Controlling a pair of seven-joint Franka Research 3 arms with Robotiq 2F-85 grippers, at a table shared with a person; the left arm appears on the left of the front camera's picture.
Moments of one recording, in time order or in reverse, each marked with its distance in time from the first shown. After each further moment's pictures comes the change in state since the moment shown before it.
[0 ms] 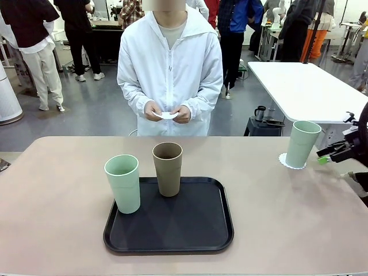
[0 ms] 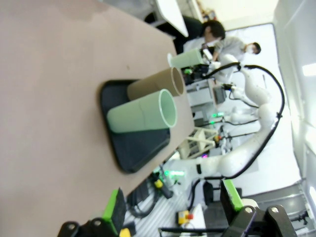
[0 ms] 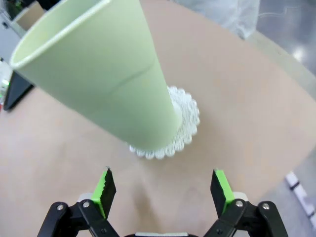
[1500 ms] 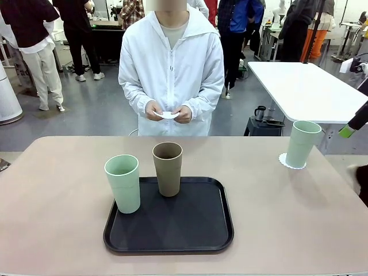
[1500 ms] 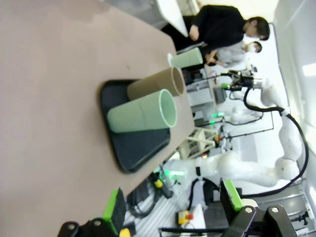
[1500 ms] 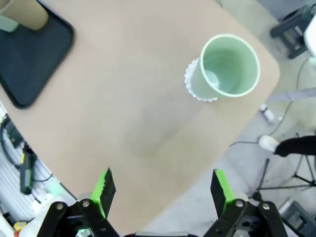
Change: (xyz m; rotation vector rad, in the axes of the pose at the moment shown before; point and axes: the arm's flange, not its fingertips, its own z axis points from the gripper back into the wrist) left arm 0.000 0.000 0.000 0.000 0.000 0.000; right arm 0.172 0.262 0.084 -0.426 0.445 -0.108
